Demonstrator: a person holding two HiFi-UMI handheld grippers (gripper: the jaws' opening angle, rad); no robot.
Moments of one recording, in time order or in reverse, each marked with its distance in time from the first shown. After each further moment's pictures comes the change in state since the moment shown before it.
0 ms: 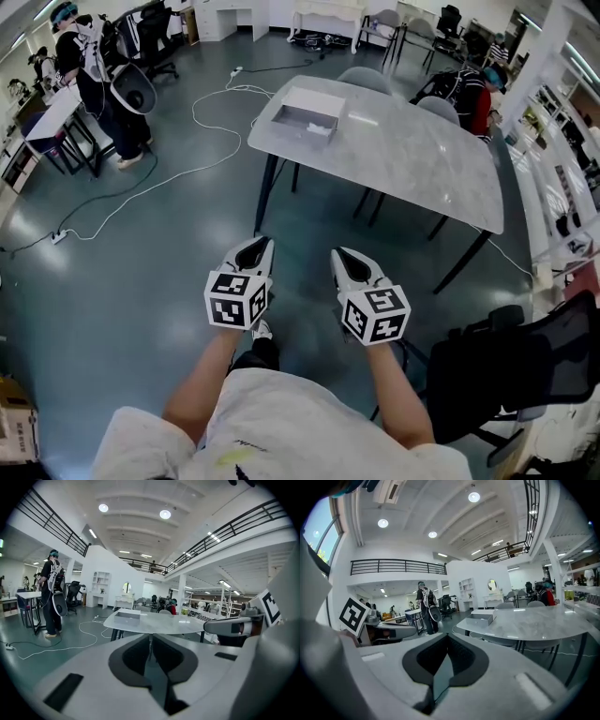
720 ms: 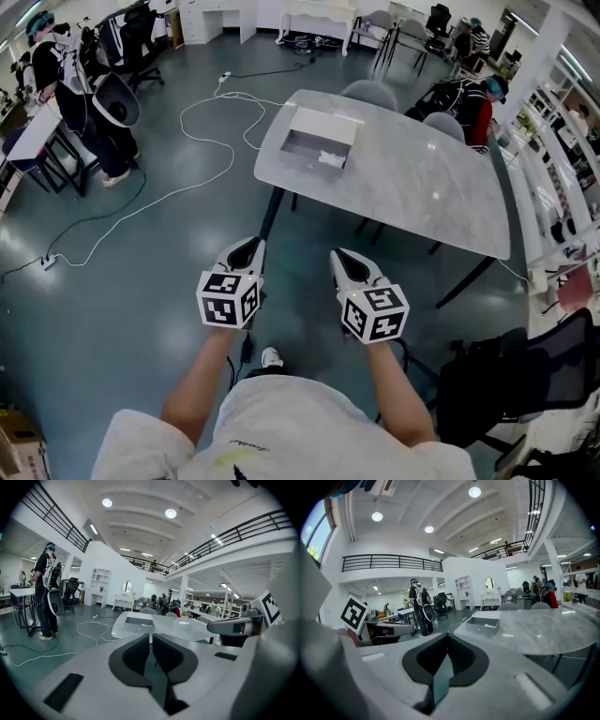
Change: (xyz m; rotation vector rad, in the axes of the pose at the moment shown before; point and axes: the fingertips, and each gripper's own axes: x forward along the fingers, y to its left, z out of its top) left arm 0.094 0.154 0.061 -0.026 0.010 -0.040; right arm 0.167 -0.007 0.056 0.005 0.030 -0.063
